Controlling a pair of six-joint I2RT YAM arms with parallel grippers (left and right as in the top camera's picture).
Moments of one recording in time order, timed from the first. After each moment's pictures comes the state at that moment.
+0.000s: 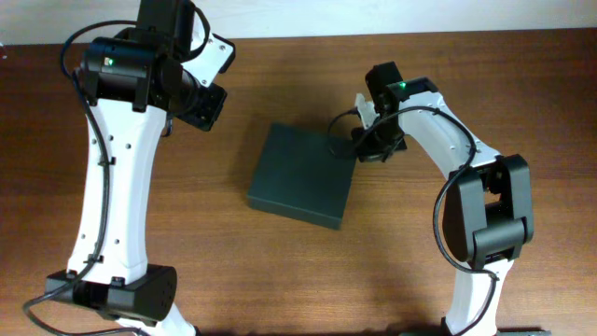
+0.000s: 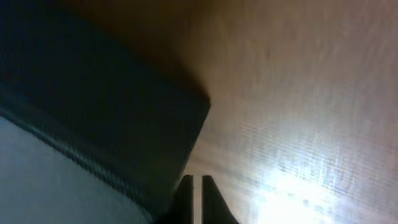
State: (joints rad) left arm -0.19 1.83 2.24 -1.56 -0.02 0.32; right arm 0.25 2.11 1.65 -1.01 -0.21 0.00
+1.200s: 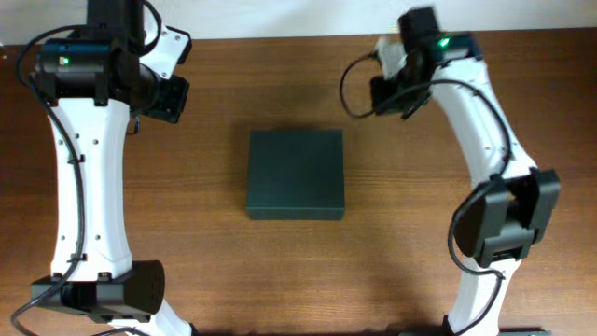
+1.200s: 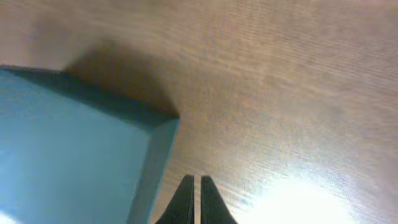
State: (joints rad) left arm -0.03 1.83 2.24 -1.54 0.01 0.31; right arm 0.16 2.11 2.11 -1.27 -0.27 -0.06
